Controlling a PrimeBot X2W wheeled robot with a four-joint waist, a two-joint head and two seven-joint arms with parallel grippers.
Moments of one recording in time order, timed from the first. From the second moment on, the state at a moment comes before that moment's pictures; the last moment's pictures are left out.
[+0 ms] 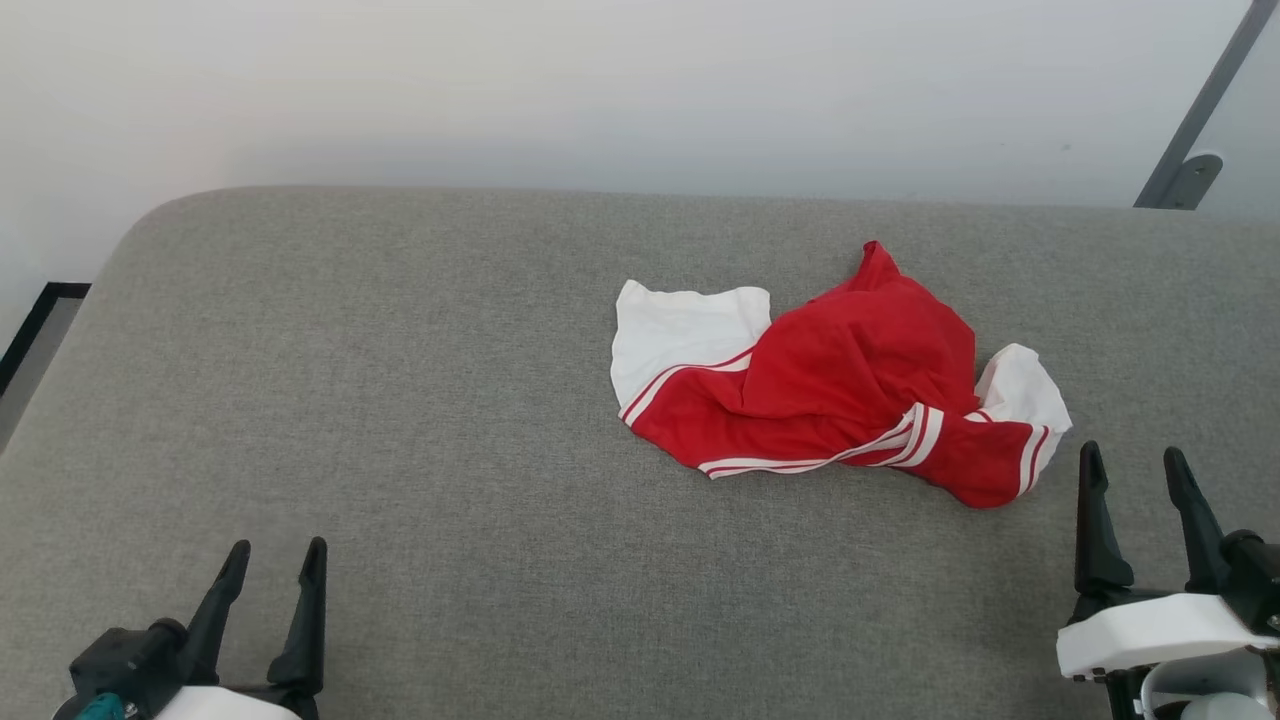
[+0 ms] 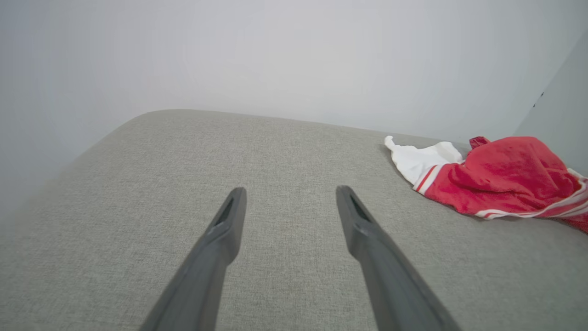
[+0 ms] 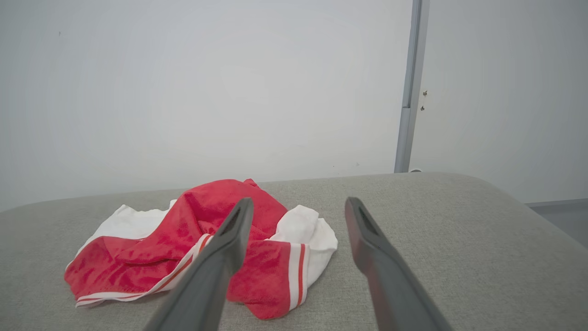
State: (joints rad) left arm 0.06 0.31 -0.08 0.21 -0.46 -0.13 -0.26; right arm -0.05 -0.05 -0.20 0.21 0.15 0.13 -0.26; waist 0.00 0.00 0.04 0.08
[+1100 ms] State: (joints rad) left arm 0.00 0.24 -0.13 0.20 -0.45 -0.13 -0.26; right arm -0.34 -0.34 -0.15 0.27 0.20 0.13 0.47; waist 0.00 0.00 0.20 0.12
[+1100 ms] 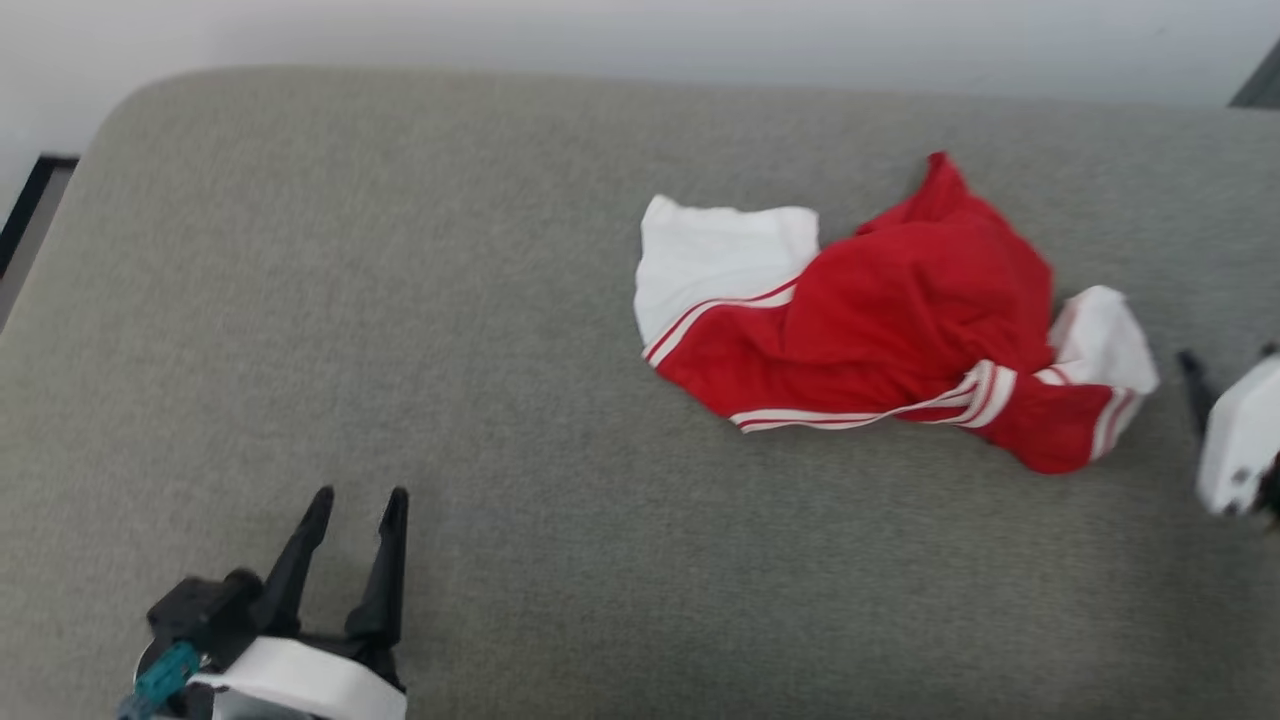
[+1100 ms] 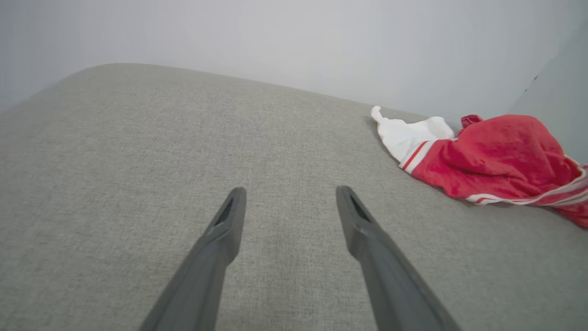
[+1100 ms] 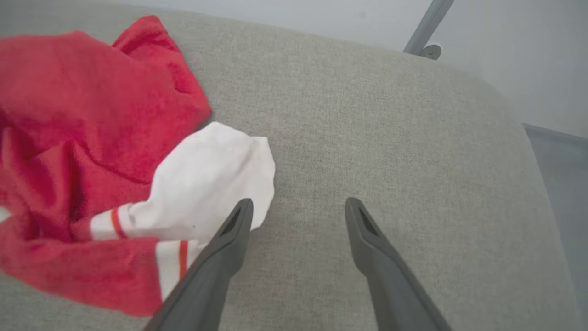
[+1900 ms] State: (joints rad) left arm -0.12 0.23 -0.18 0.24 -0.51 -0.13 -0.26; right arm -0.53 -0.40 -0.23 0.39 0.19 0.13 0.71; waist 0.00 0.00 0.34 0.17
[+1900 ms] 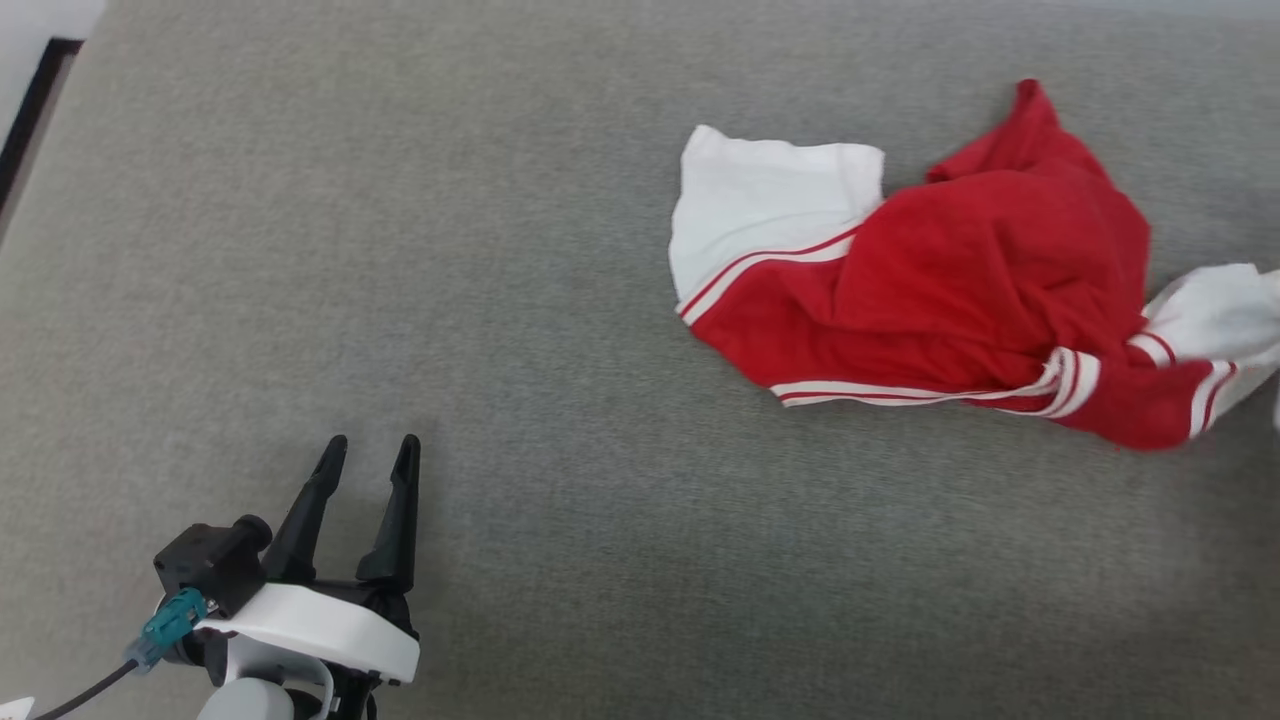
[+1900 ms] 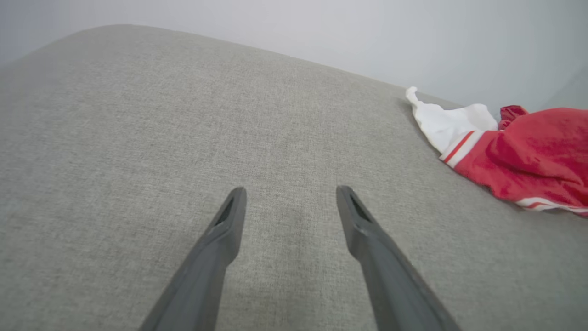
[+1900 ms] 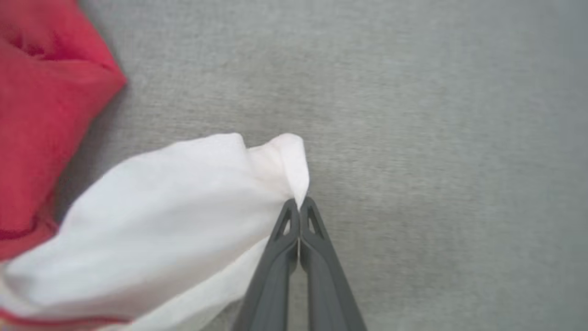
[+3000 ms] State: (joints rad) left arm -0.27 0.58 -0.45 0.15 -0.59 -0.13 -0.26; right arm -0.22 -0.09 -0.55 0.17 0.13 0.13 0.17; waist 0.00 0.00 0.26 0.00
